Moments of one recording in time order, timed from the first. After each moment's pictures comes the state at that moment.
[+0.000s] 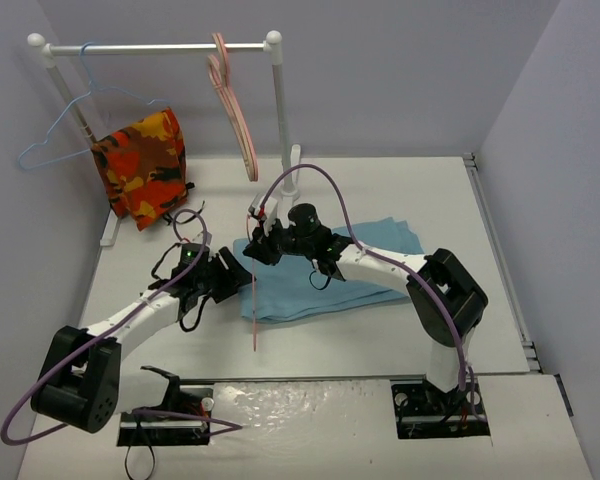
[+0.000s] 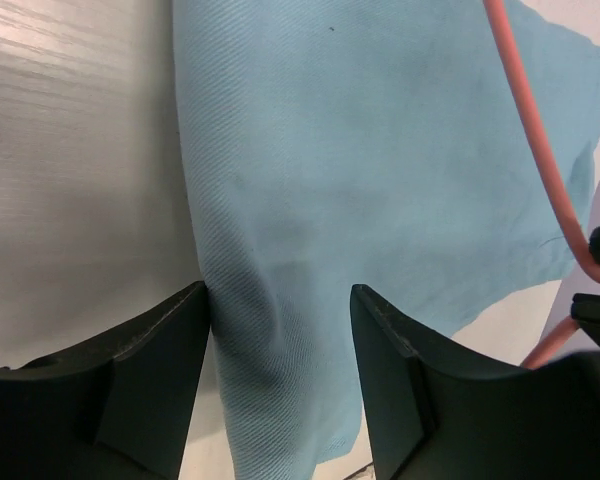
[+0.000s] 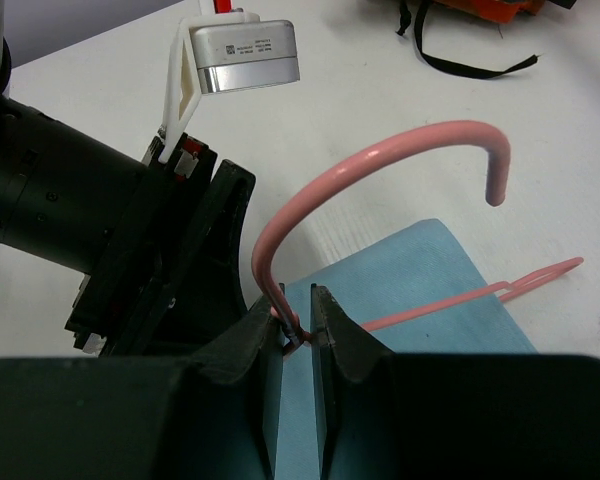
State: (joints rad) left arm -0.32 1.24 0.53 -0.05 0.24 -0.89; right arm 0.80 1.82 1.15 0.35 -0.45 0.00
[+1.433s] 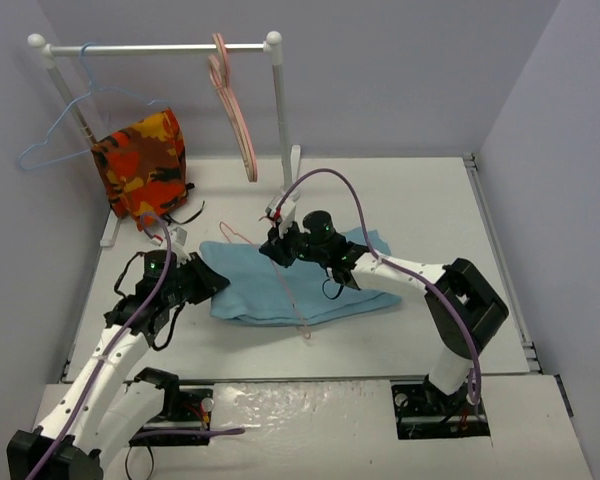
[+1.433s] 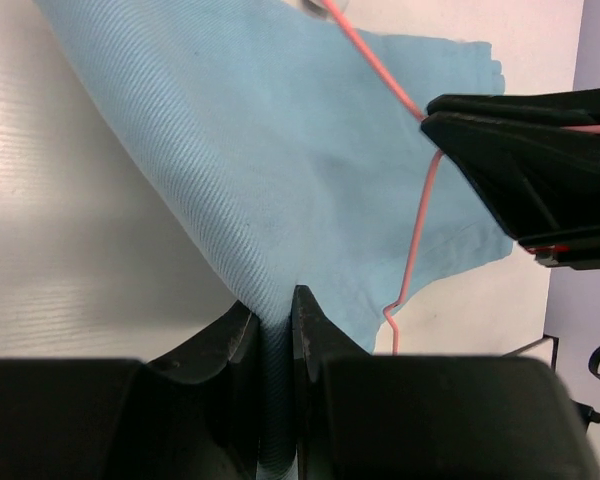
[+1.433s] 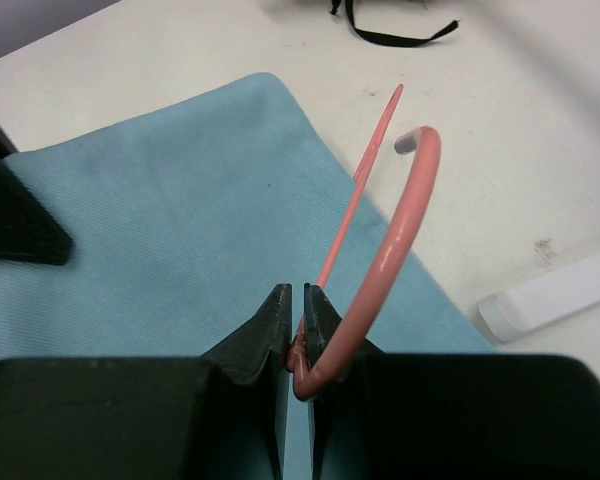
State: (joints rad) left arm -0.25 0.81 0.61 -0.42 0.25 -0.73; right arm 0.78 1.70 1.01 0.38 -0.32 0.01
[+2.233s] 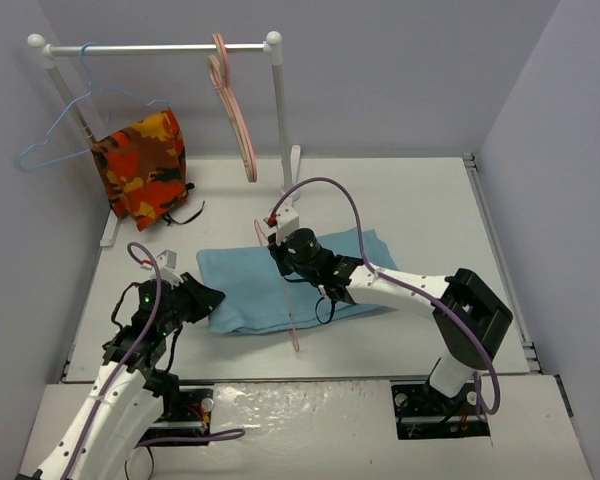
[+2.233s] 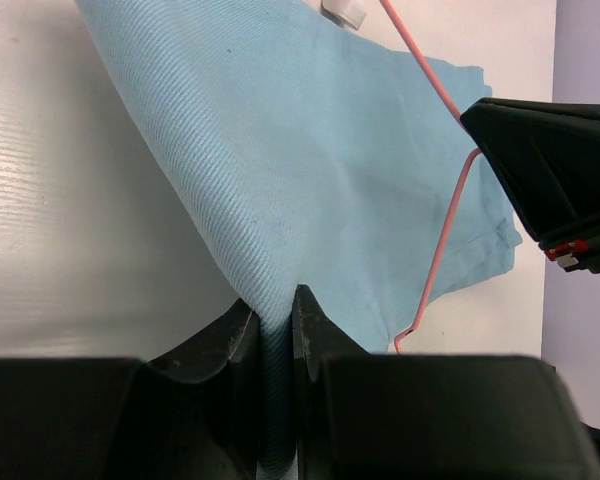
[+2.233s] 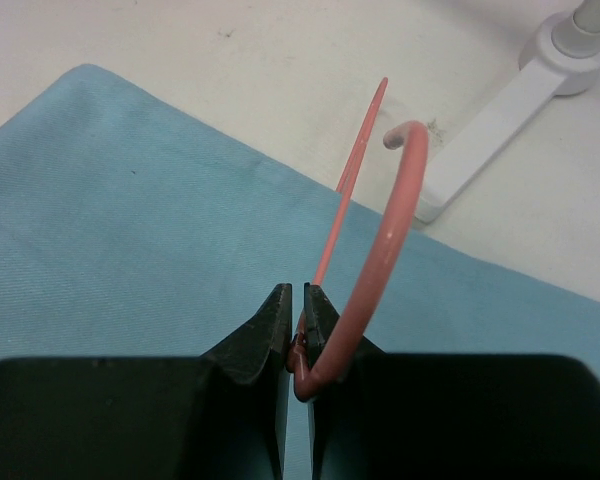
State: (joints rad) left arm -0.25 0.52 0.38 -0.37 0.17 -0.80; right arm 0.92 1.65 1.01 0.22 0.20 0.14
